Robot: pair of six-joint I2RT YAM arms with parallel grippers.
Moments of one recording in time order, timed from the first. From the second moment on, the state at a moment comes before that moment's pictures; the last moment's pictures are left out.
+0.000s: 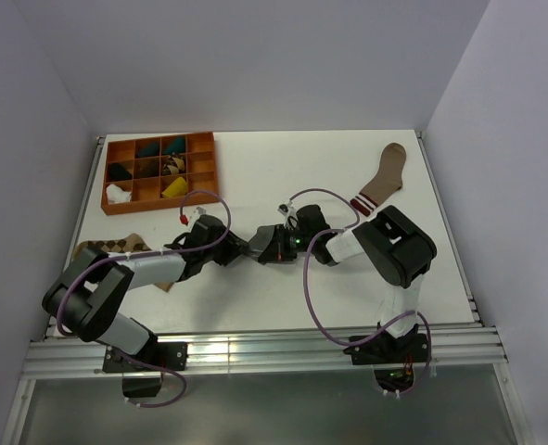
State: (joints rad) left arm -0.61 1.50 0.57 0.20 -0.05 -1.30; right arm 0.58 1.88 0.70 0.55 -0.63 0.69
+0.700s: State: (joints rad) left arm -0.62 1.63 0.70 0.12 -0.05 -1.27; right arm 0.58 1.89 0.71 0.53 -0.64 0.67
